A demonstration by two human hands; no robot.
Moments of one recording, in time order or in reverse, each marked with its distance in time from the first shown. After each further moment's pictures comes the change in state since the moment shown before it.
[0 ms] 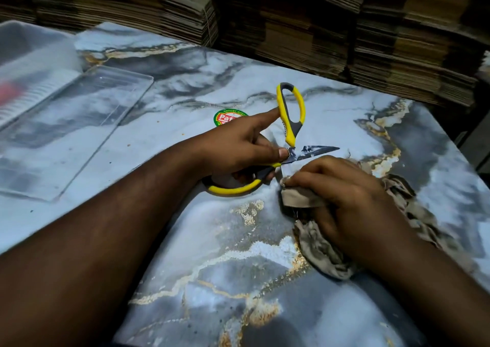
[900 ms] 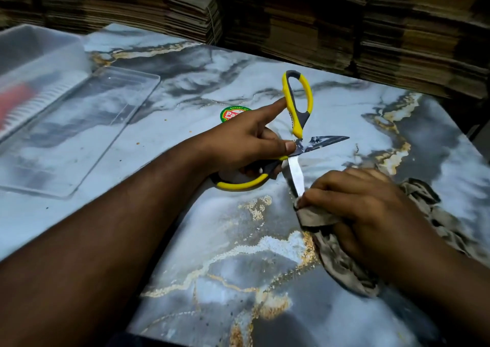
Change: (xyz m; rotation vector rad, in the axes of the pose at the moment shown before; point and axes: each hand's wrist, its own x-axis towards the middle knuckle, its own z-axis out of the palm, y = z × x) left_hand 0.000 -0.002 -0.001 -0.047 0.024 0.008; right_hand -0.017 -0.002 -0.011 -0.135 -0.141 -0.066
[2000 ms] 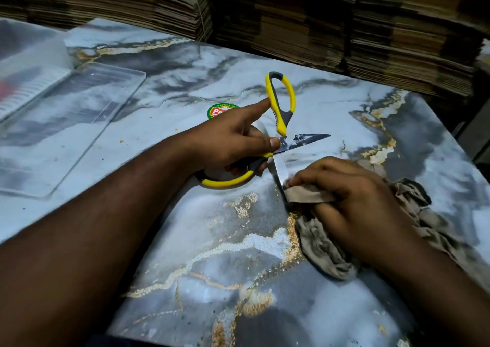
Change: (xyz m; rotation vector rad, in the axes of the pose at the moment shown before) left_hand -0.001 0.004 0.001 0.033 0.022 -0.004; right_hand 0.004 0.005 0.005 0.274 0.098 0.227
